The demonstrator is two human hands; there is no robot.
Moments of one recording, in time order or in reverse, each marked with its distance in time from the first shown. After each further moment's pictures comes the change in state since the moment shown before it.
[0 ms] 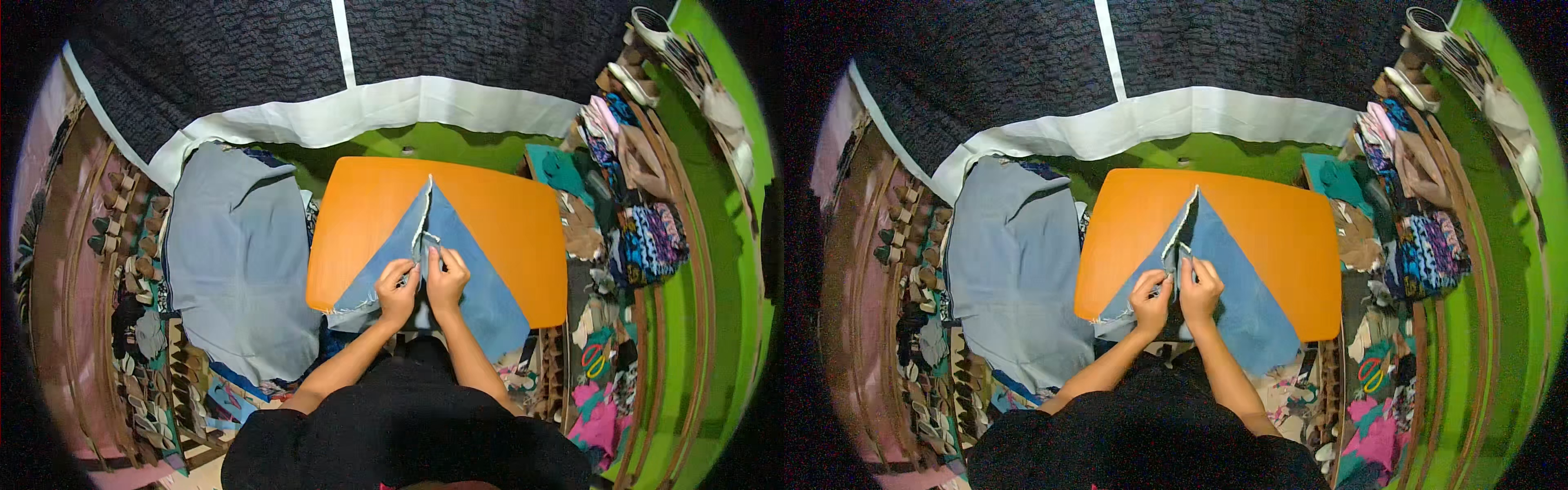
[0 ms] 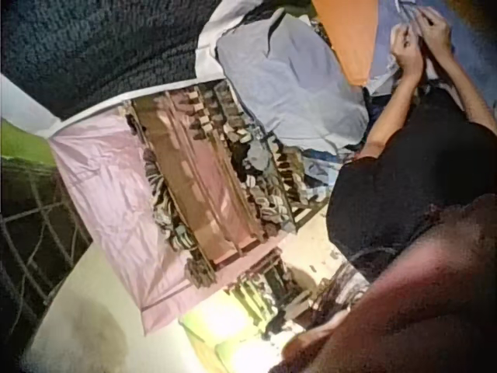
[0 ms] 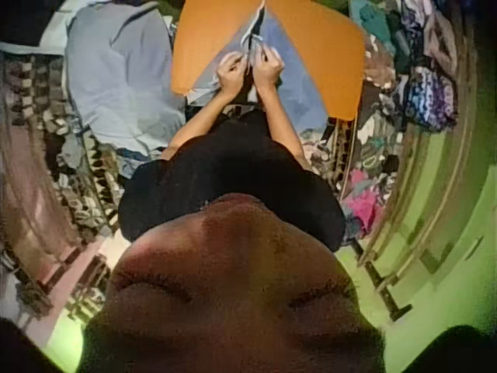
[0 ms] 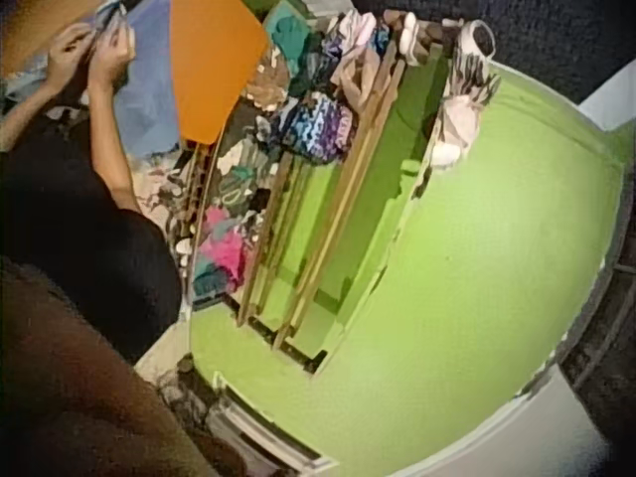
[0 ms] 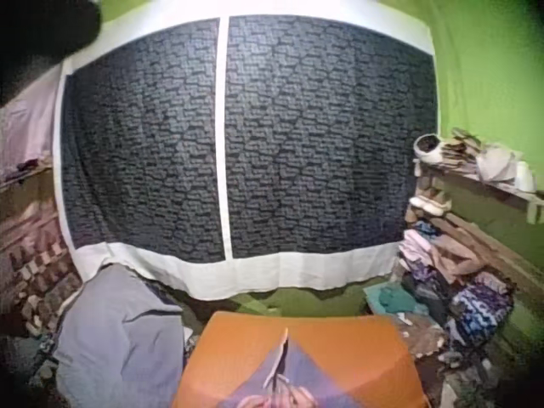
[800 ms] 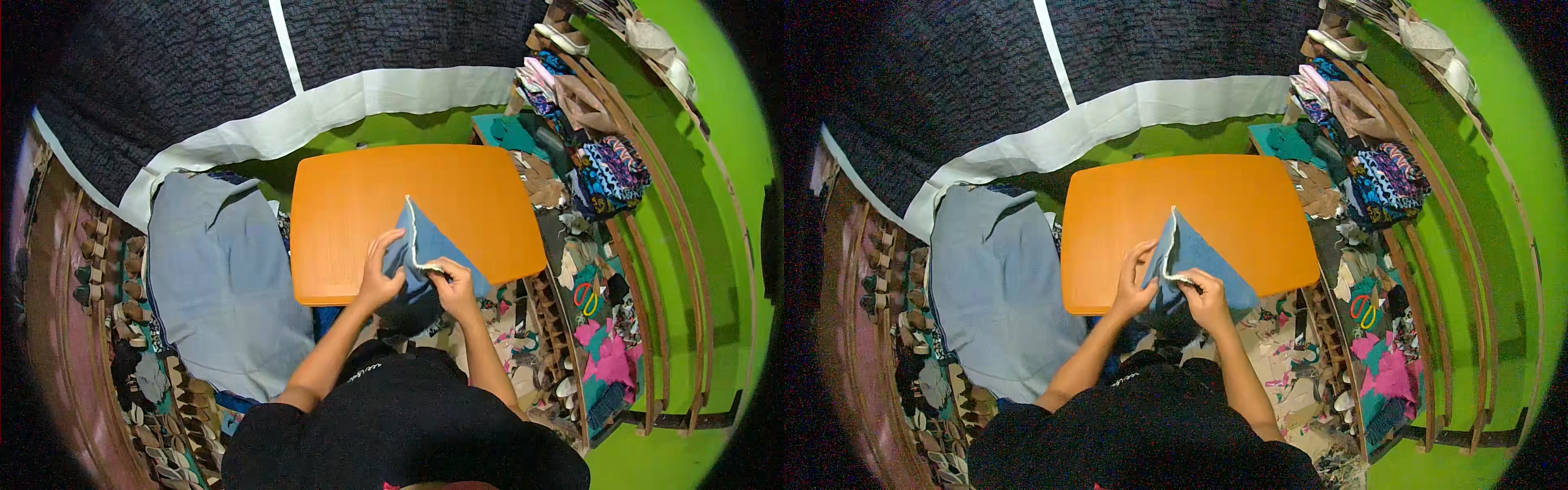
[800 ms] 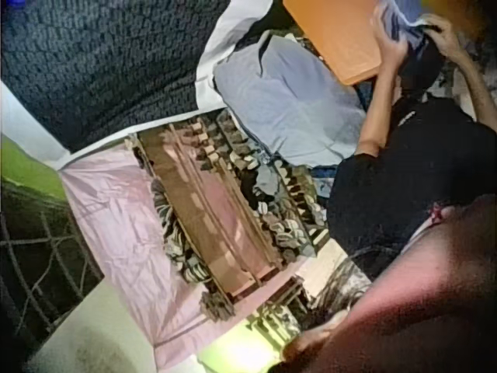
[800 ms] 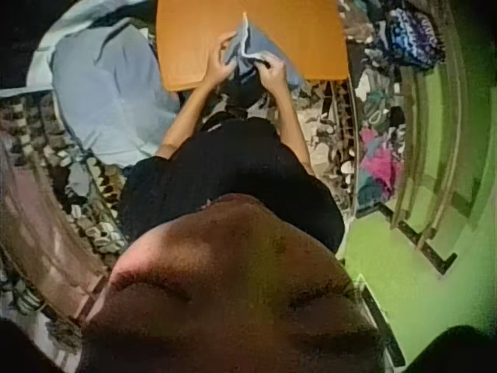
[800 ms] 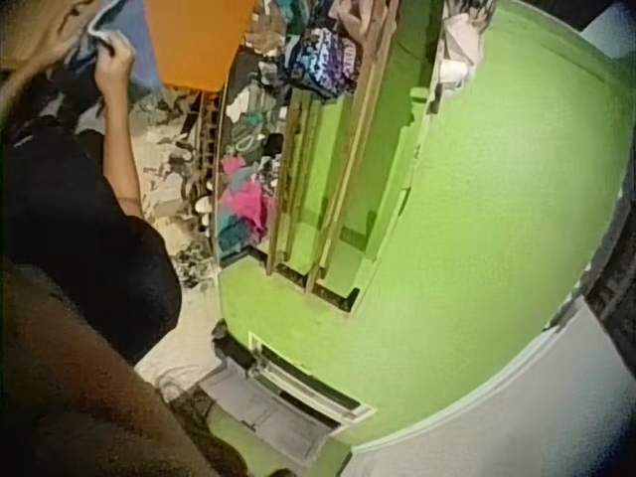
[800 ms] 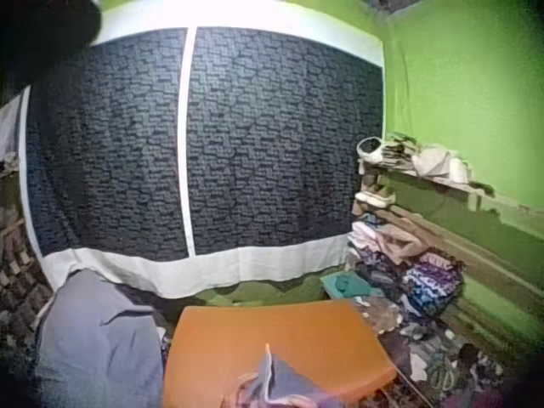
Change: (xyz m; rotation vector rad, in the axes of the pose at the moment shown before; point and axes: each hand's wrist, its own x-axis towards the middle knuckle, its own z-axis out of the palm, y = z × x) left_hand -0.009 0.023 -0.038 -0.212 -0.397 0.112; right_hand -0.061 -0.032 -0.093 0.183 -0.255 0.087
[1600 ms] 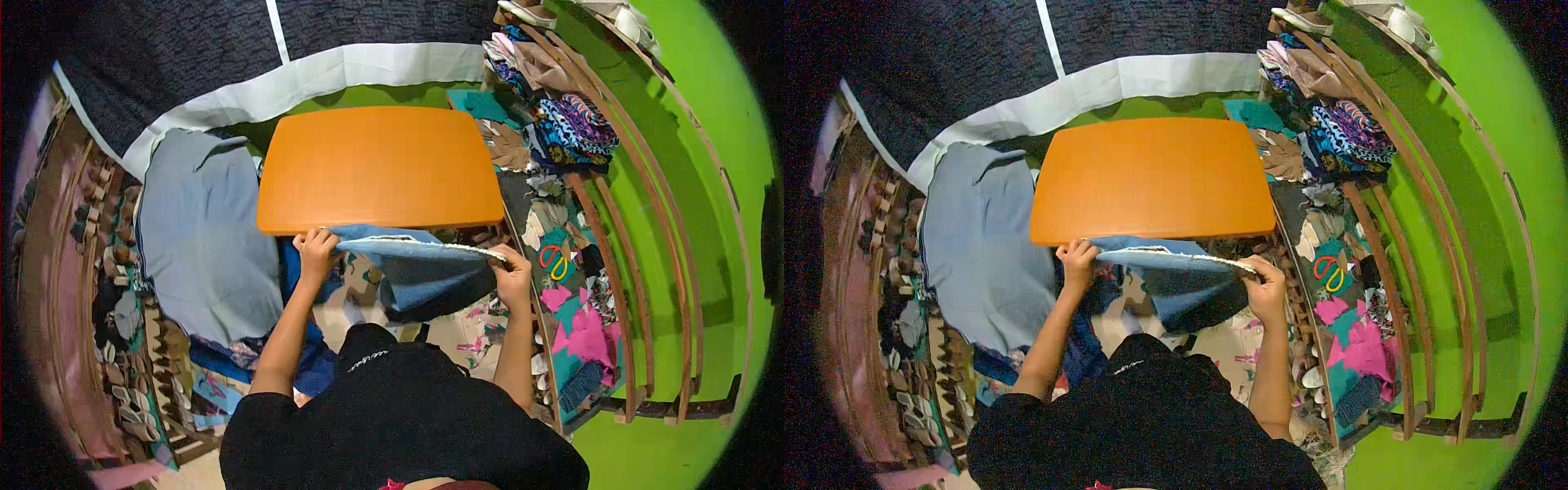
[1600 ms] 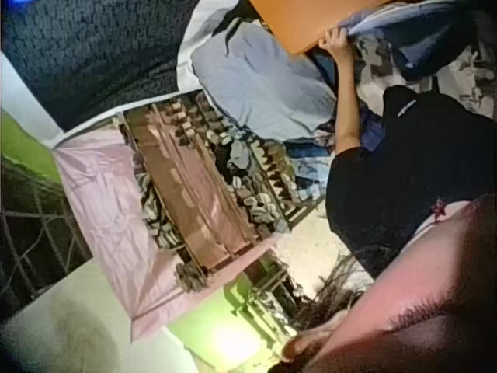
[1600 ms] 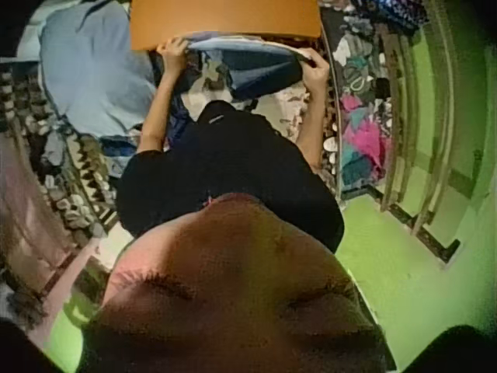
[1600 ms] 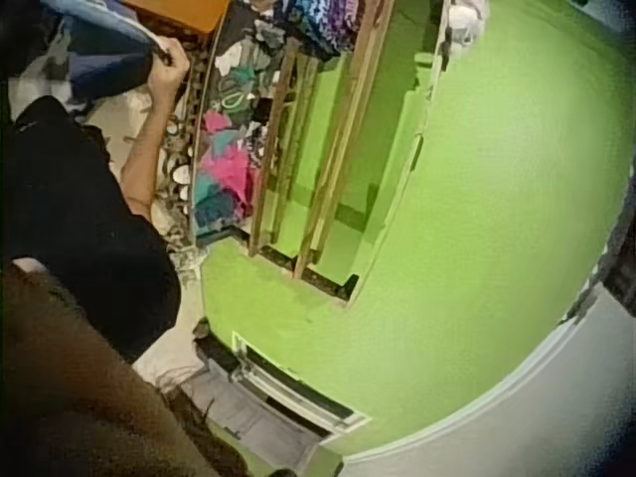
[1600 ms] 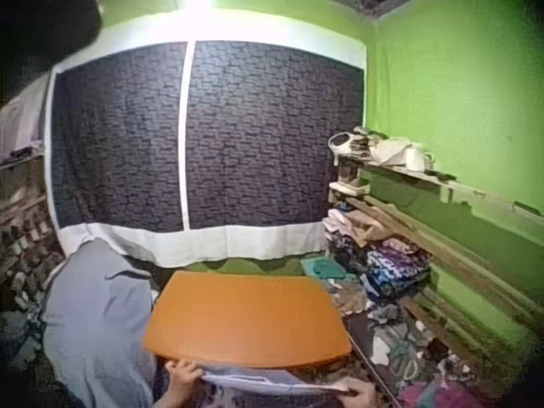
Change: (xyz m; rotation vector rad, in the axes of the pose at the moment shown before) left_hand -0.149 0.007 0.000 1.010 -0.087 0.429; right_hand -0.148 -0.005 -0.218 0.060 0.023 0.009
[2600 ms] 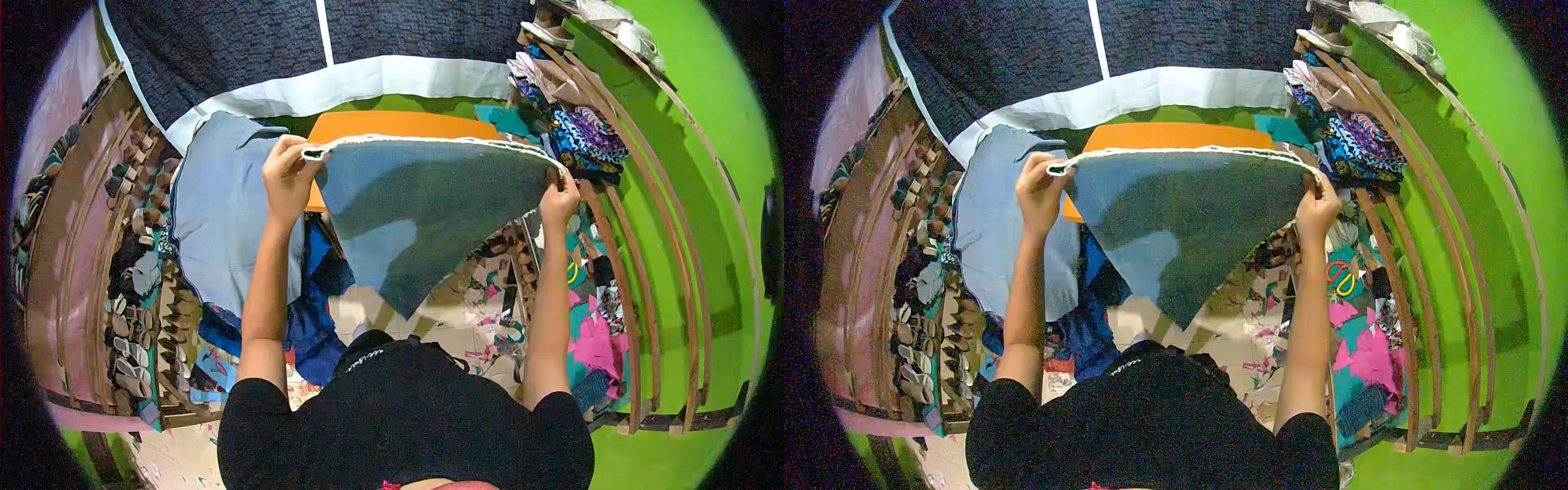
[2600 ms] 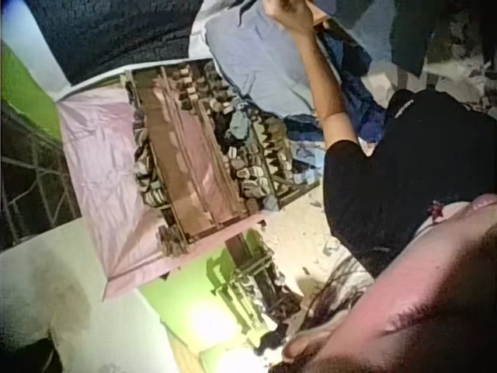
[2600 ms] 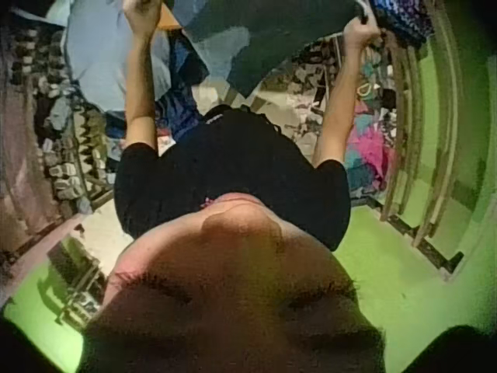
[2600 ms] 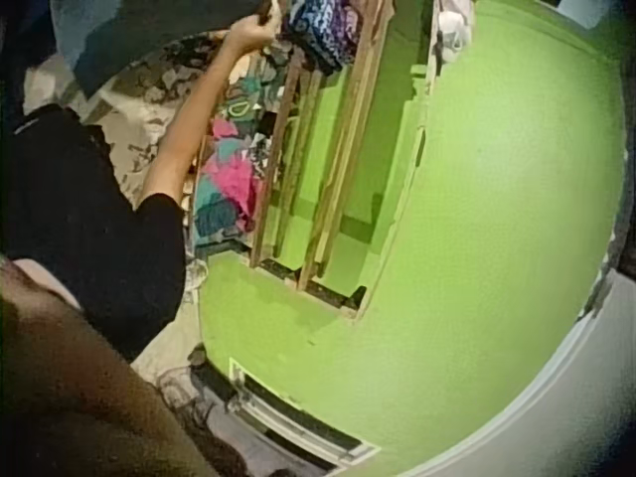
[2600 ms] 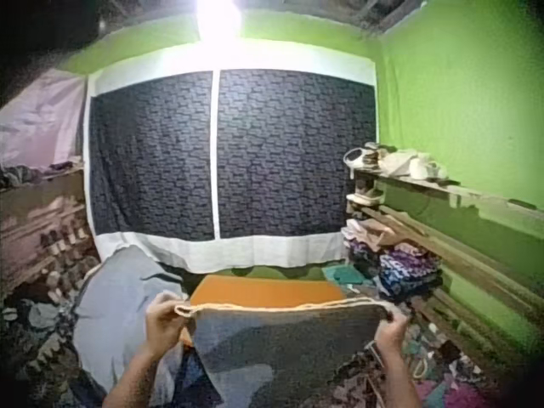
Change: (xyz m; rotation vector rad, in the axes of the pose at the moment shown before) left_hand 0.085 0.045 -0.186 -0.543 0.368 -0.039; right_hand 0.071 -0.037 -0.042 -0.286 0.455 -0.277
